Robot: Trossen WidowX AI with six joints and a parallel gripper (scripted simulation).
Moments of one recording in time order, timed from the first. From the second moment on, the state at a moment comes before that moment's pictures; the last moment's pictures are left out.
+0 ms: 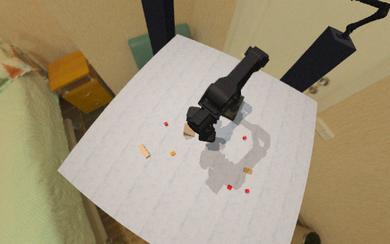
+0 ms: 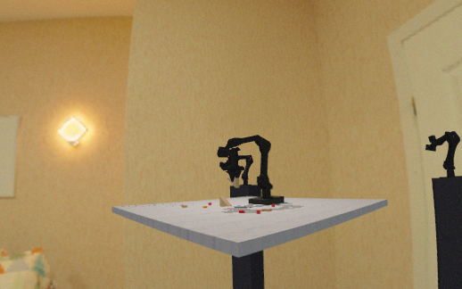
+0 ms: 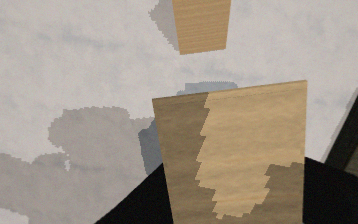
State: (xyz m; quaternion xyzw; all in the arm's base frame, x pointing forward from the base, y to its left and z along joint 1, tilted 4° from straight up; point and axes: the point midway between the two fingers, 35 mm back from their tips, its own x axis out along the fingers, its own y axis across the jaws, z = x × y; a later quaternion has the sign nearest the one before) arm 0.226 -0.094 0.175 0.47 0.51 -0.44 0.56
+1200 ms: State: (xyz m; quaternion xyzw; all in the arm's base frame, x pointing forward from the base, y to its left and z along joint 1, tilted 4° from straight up) arm 0.237 -0.145 0.085 0.47 0.51 -0.44 0.57
